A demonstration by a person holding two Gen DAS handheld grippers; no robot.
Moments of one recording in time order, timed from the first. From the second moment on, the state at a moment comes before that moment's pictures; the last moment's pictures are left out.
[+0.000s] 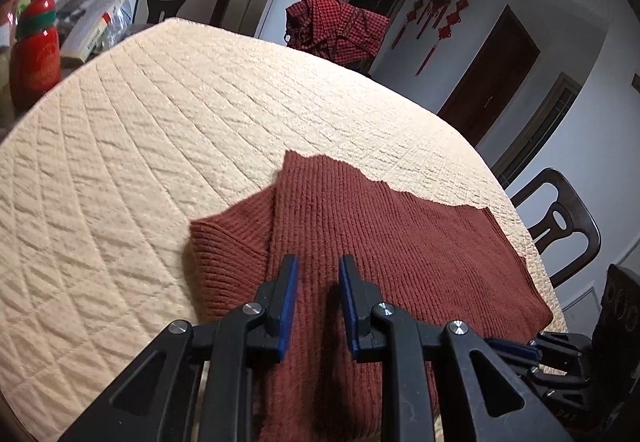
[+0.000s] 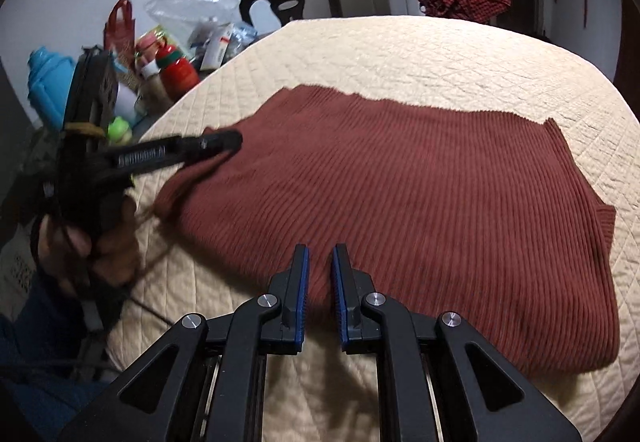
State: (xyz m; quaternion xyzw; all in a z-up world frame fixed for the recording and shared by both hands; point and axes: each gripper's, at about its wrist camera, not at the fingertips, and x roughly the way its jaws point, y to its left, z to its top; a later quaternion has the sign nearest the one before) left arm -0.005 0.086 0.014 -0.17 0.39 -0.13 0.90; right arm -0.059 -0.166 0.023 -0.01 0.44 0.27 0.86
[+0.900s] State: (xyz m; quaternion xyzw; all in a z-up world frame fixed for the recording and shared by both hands) left arm -0.025 0.096 -0.001 -0.20 0.42 -0.13 0.88; right arm -0.047 -0.178 0.020 0.06 0.43 0.31 0.84
